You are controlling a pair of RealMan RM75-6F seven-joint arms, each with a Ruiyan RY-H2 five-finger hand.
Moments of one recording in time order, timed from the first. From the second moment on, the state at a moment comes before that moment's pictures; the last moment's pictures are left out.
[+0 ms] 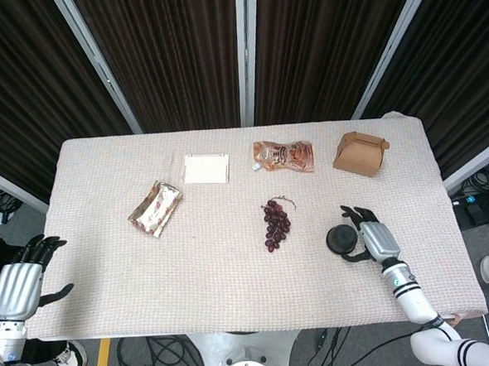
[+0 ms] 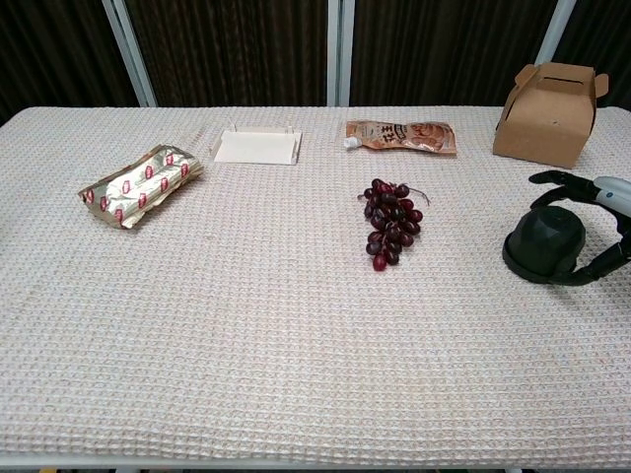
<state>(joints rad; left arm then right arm) -0.12 -1.22 -0.03 -1.51 1.54 1.49 0.00 0.43 -1.57 0.09 -1.16 -1.36 1.00 0.31</state>
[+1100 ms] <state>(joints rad) -0.12 -1.22 -0.03 -1.52 1.54 1.49 0.01 0.39 -1.52 0.15 -1.22 -1.39 1.17 0.36</state>
